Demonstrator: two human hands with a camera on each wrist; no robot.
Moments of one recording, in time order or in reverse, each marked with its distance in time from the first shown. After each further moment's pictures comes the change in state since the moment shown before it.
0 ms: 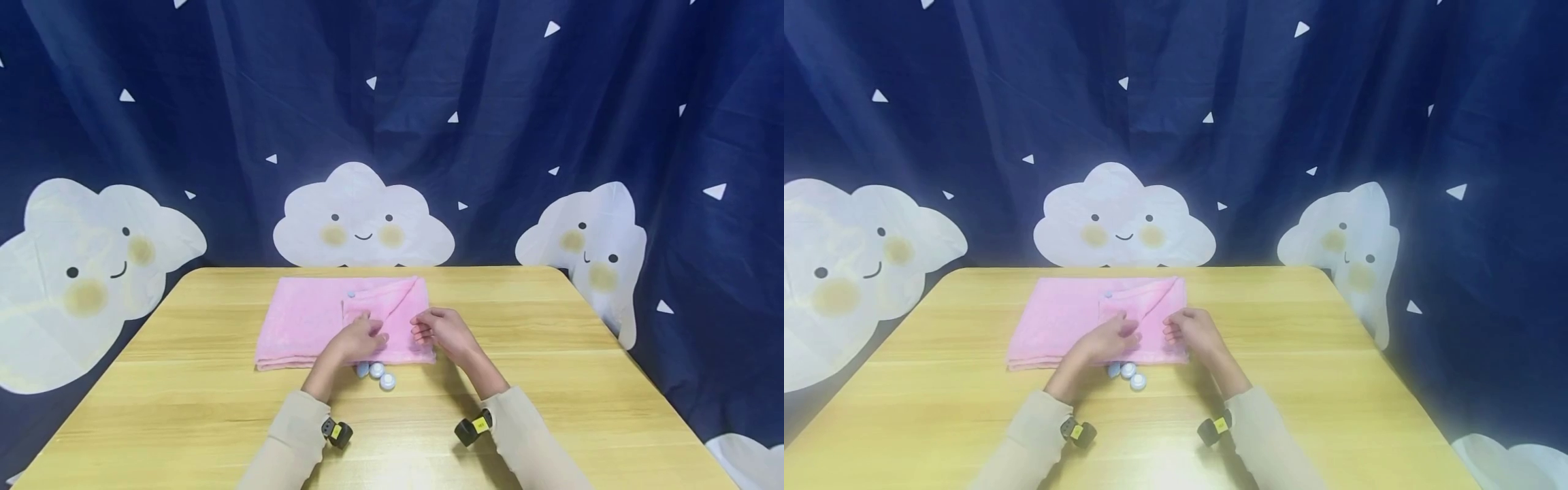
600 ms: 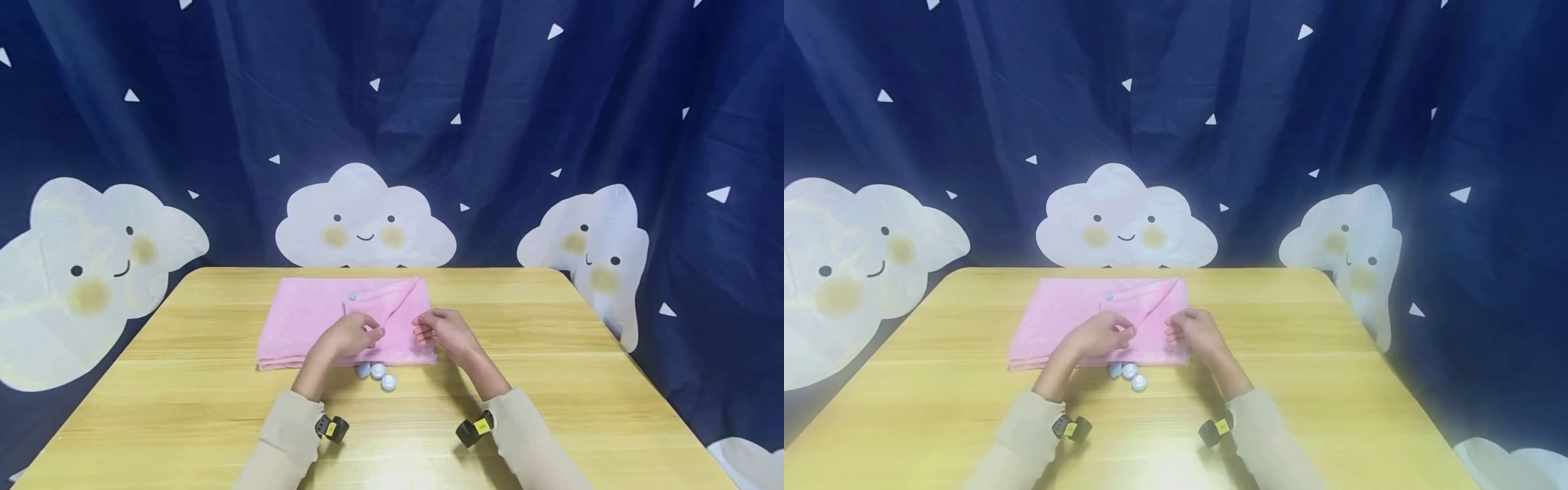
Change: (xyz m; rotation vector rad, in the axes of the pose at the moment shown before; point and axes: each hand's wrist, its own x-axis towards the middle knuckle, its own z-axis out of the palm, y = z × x) left_hand -0.013 0.011 -0.024 0.075 0.021 0.027; right_hand 0.002 0.001 0.000 -0.020 0.016 0.002
